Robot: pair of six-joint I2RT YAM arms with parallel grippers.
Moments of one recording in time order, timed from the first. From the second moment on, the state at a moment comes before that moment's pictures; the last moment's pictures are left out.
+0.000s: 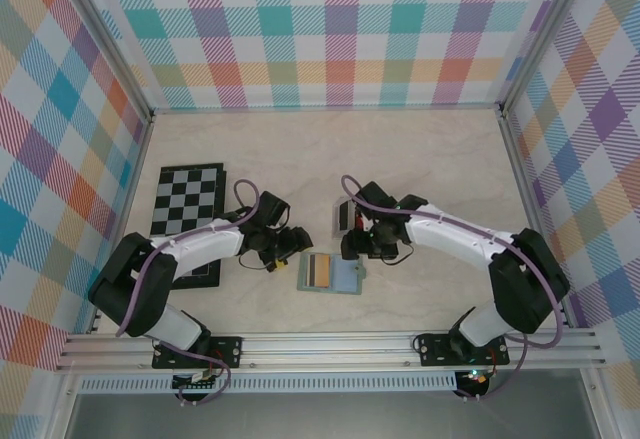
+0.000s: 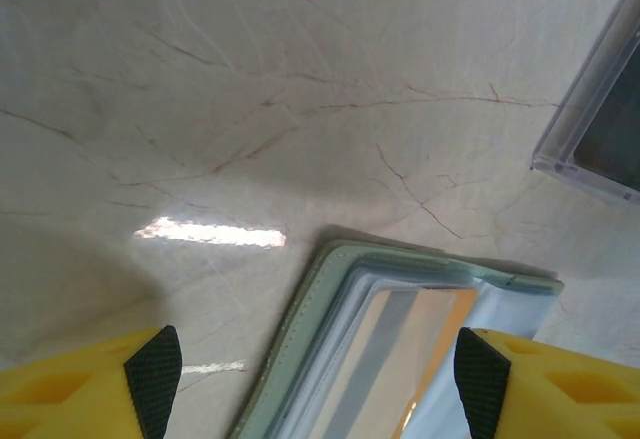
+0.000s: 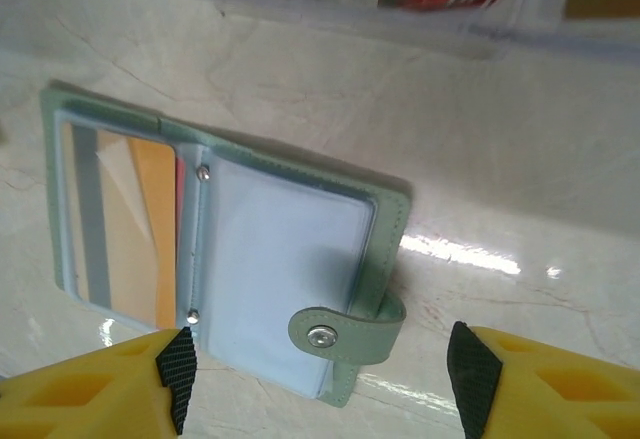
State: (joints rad) left arm -0.59 1.51 0.76 -0.40 0.32 -1.04; right arm 0.74 1.52 0.98 -0.76 -0.19 0.63
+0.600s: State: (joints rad) left arm -0.60 1.60 0.78 -0.31 0.46 -1.04; right arm 0.75 1.67 0.97 -0.73 -0.19 0.69
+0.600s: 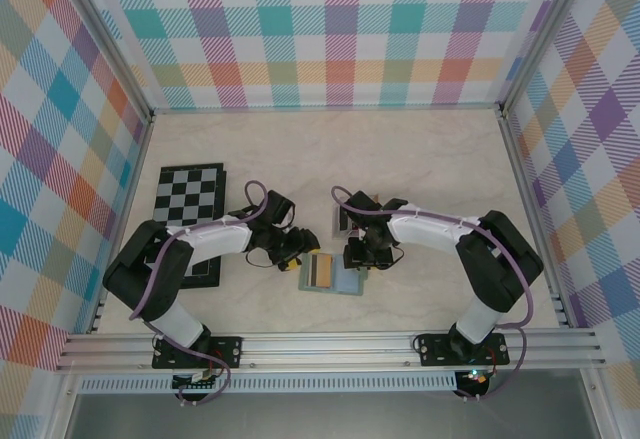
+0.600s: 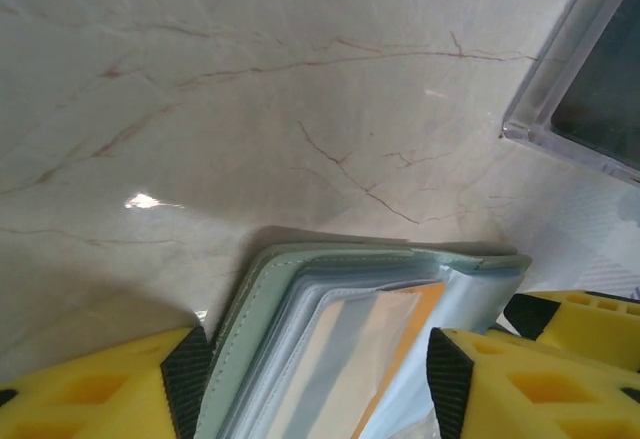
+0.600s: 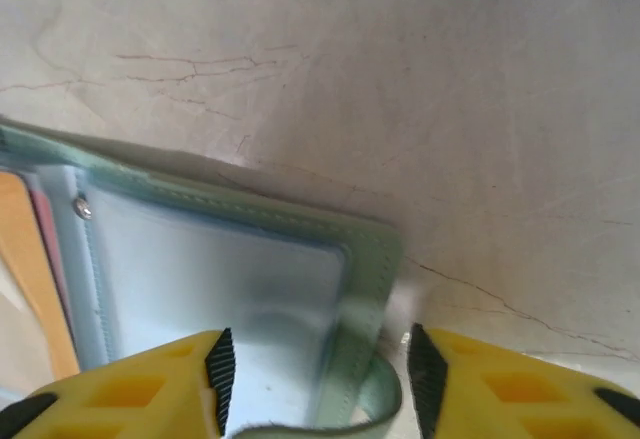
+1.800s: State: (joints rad) left arm -0.63 1.55 0.75 -0.40 0.38 -1.02; right arm 0.85 1.58 0.89 -0.76 -0.05 0.90
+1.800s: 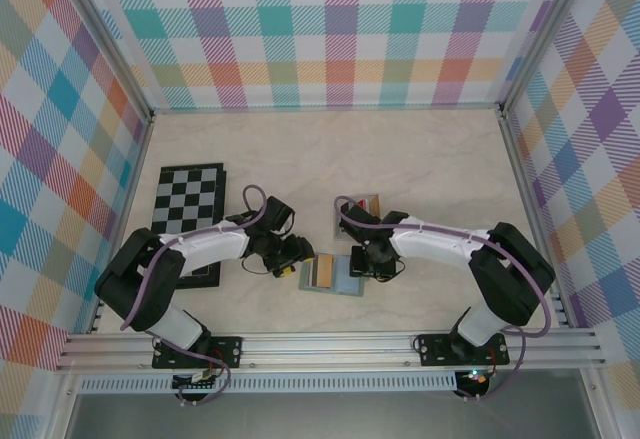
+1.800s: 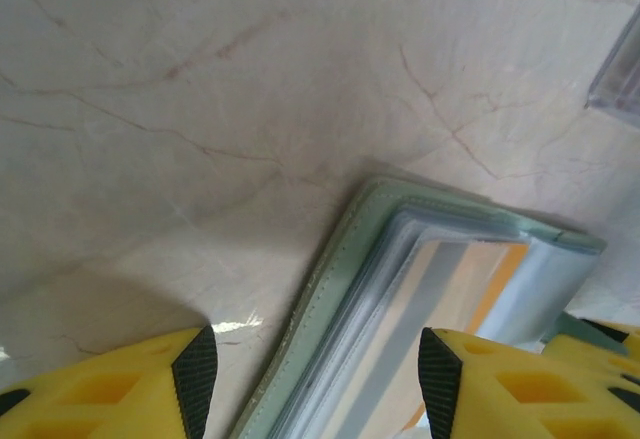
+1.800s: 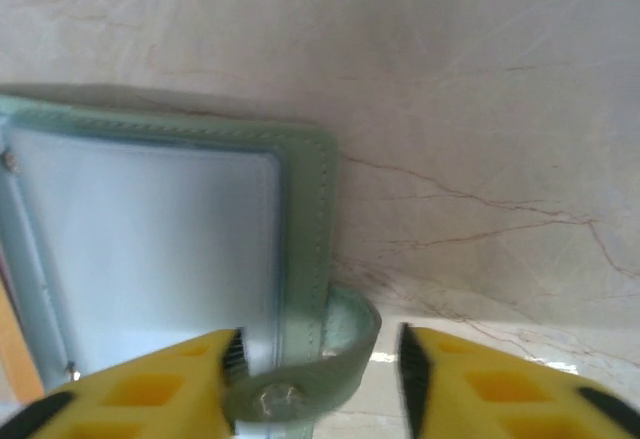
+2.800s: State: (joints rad) left arm -0.66 1.55 0.74 -0.16 0.49 -1.10; right arm 0.85 1.58 0.84 -0.71 -0.04 0.93
